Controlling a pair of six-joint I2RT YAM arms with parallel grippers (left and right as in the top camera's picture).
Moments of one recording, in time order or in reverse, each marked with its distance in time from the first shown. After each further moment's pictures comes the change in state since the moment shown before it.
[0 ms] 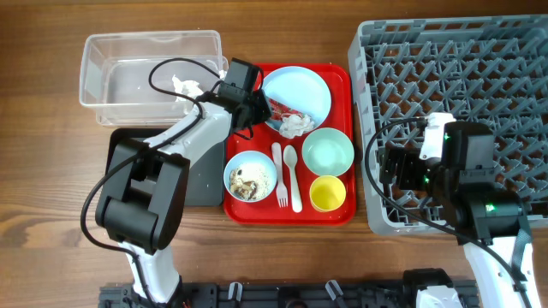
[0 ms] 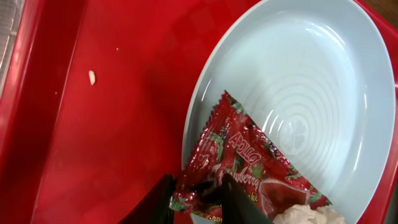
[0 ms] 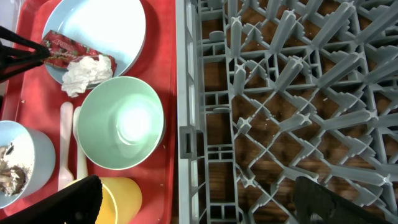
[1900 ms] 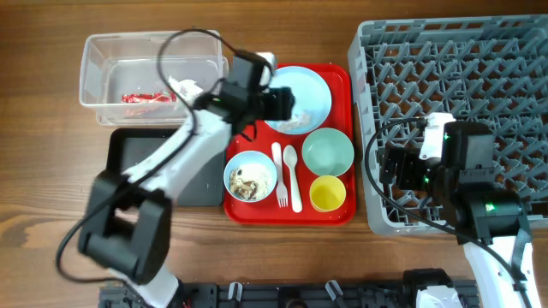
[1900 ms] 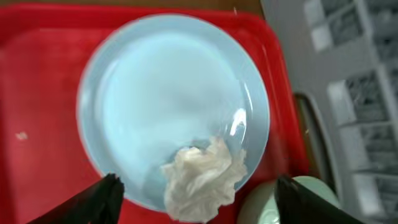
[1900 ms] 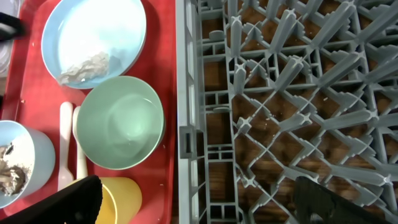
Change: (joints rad) left arm -0.069 -0.168 -0.001 0.002 0.068 0.350; right arm 0.000 0.002 0.000 -0.001 0.000 0.000
